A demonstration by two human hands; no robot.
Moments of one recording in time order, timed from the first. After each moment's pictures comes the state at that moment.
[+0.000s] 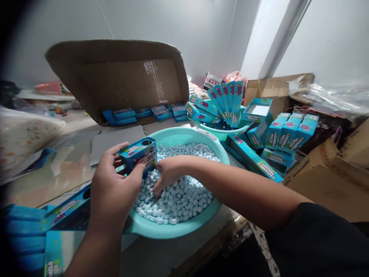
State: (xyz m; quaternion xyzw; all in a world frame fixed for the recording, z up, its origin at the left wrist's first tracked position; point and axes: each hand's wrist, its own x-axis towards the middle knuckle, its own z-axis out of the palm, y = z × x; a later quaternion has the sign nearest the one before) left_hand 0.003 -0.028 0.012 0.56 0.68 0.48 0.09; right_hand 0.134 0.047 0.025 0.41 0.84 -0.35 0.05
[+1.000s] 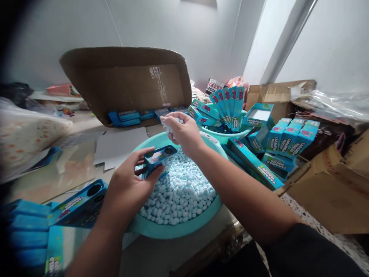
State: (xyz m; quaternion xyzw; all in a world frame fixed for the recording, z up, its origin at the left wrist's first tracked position) left_hand 0.007 -0.029 0.009 0.66 0.59 0.44 0.15; right_hand 0.150 0.075 0.048 0.36 0.53 -0.53 -0.55
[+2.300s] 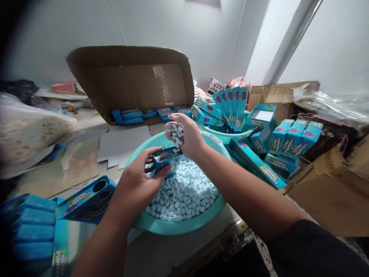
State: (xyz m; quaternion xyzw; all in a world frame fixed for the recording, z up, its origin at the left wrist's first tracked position) left_hand 0.006 -0.026 0.004 0.69 0.57 0.41 0.18; right_hand 0.144 0.074 0.043 0.29 0.39 -0.66 -0.57
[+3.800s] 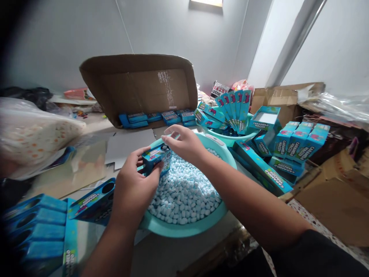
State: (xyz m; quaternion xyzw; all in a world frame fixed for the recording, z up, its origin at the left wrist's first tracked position) left_hand 0.004 -0.029 0.005 0.59 0.64 0.48 0.10; right_hand 0.148 0.068 0.030 0.41 0.74 -0.29 -0.45
